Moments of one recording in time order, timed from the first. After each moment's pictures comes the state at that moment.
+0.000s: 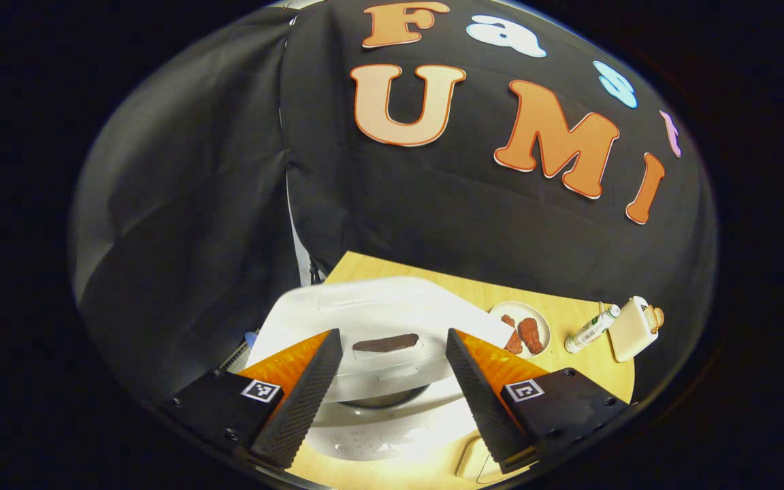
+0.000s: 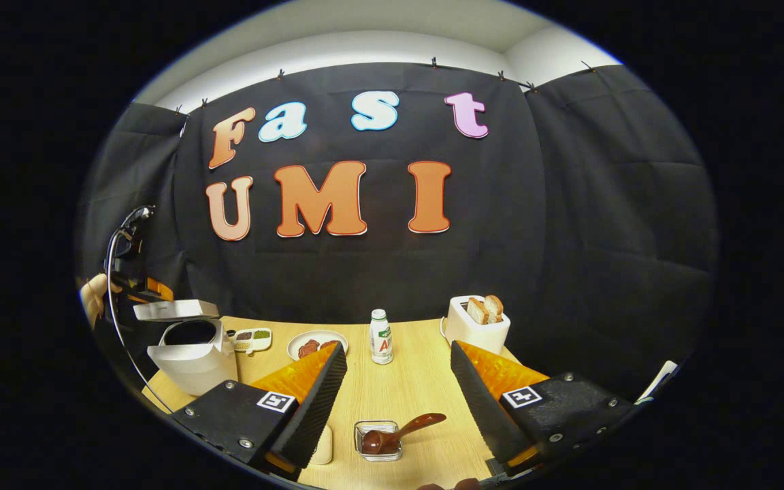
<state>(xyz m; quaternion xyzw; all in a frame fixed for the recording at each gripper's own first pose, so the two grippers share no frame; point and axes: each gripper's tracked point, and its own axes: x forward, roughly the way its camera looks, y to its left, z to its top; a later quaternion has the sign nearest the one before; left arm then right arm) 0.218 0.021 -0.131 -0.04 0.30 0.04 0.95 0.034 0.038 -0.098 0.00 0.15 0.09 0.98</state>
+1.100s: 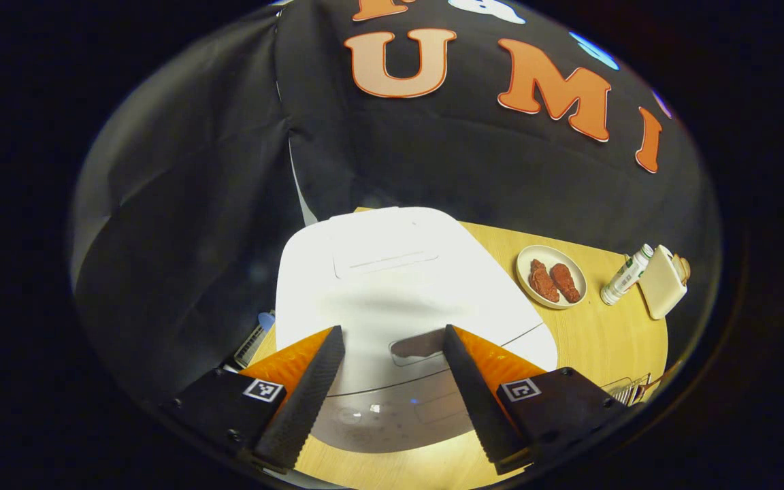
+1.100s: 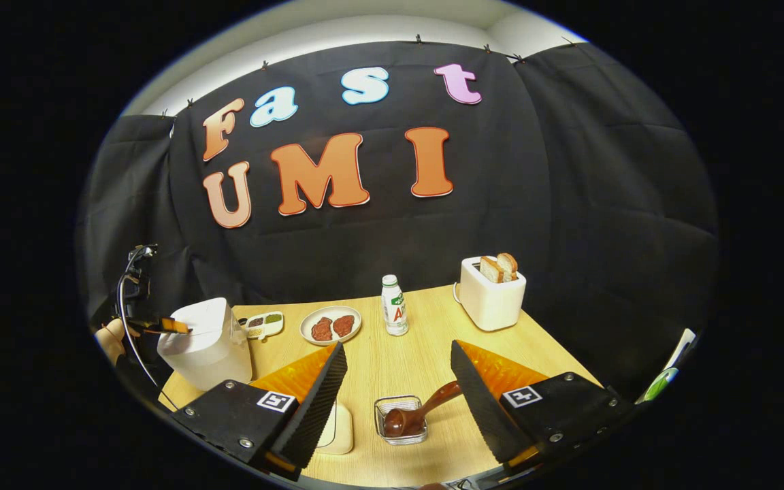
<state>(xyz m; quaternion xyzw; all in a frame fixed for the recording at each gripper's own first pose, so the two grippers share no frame) 0.193 0.028 -0.216 0.00 0.33 0.03 0.94 0.024 0.050 -0.142 0.04 0.21 0.09 0.97</state>
